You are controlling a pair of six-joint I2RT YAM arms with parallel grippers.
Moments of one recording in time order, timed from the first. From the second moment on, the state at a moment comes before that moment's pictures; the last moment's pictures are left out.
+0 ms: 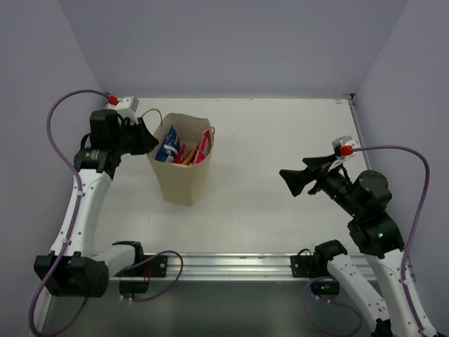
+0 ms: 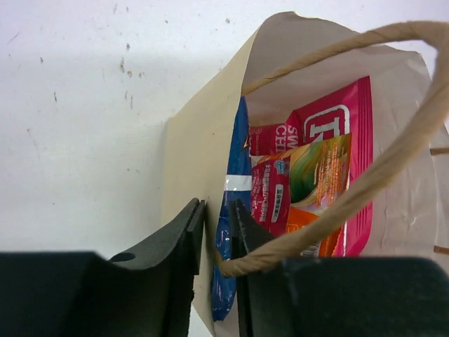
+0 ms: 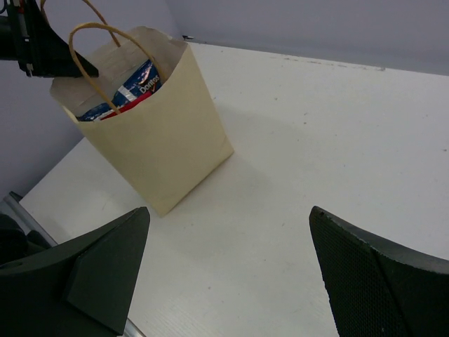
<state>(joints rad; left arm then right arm) -0.02 1.13 1.17 -0.64 0.33 -0.23 0.31 0.52 0.87 -0.45 -0.33 0.27</state>
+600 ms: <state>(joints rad) -0.03 1.18 1.17 -0.51 0.33 -0.09 0.31 0.54 0.89 -0.45 -0.35 0.27</state>
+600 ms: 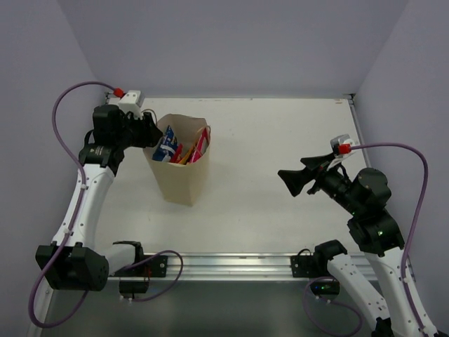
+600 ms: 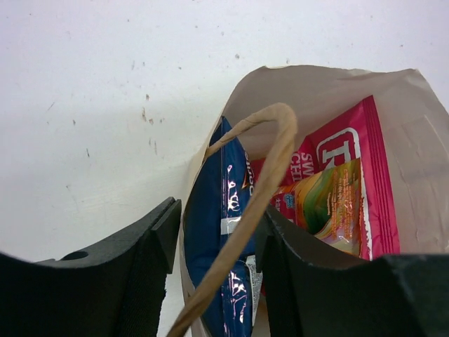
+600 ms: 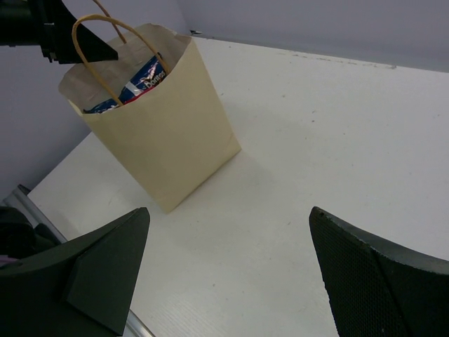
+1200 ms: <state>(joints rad) -0.04 1.04 0.99 -0.39 0.21 -0.10 0.31 0.54 0.90 -0.45 -0.36 0.27</state>
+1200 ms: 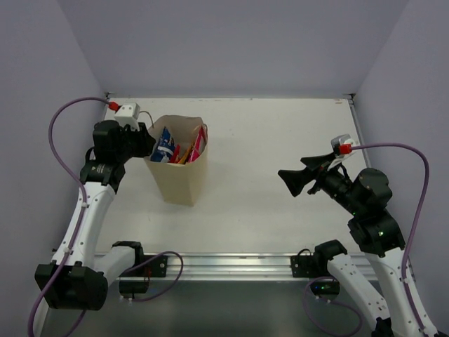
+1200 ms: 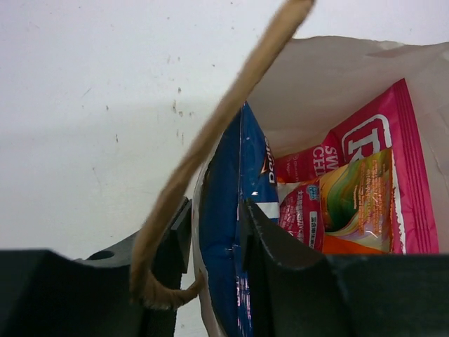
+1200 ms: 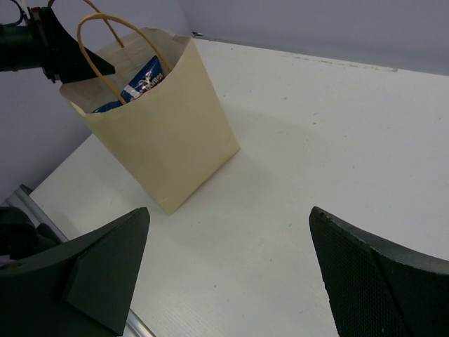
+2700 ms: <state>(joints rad) -0.15 1.06 1.05 -0.27 0.32 0.06 0.88 1.45 1.55 -0.45 -0.25 0.06</state>
